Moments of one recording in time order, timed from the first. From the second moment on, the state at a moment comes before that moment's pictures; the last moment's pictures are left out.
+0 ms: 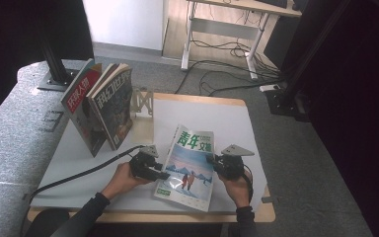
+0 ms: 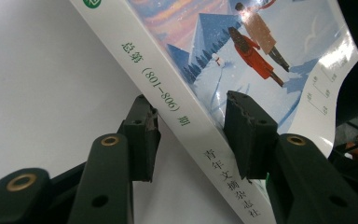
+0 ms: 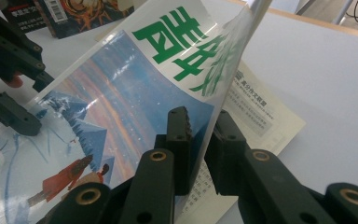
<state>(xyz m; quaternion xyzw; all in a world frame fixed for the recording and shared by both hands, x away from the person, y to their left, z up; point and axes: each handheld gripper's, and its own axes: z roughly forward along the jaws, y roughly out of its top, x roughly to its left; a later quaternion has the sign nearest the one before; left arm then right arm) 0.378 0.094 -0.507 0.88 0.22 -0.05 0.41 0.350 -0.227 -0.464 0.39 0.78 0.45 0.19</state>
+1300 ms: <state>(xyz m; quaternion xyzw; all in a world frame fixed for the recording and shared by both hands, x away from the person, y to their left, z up) 0.372 0.128 -0.495 0.85 0.21 0.04 0.48 0.360 -0.206 -0.432 0.35 0.77 0.47 0.24</state>
